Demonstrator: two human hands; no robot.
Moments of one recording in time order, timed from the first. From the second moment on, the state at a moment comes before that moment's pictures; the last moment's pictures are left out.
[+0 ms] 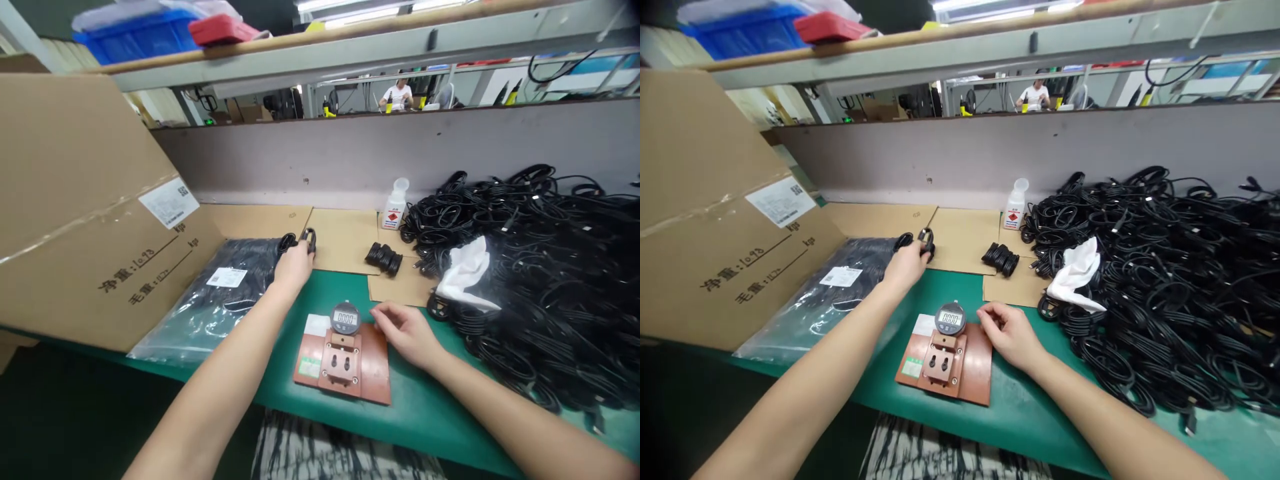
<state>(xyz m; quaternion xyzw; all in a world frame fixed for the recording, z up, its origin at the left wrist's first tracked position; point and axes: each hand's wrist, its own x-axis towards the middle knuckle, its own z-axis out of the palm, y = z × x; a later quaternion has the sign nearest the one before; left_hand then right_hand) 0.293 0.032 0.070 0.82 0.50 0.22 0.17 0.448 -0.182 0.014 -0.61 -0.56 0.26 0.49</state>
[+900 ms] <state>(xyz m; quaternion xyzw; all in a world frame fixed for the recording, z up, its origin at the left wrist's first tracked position) 0.313 -0.013 0.090 0.65 0.33 0.27 0.63 0.461 -0.176 -0.002 -0.59 -0.54 0.32 0.51</state>
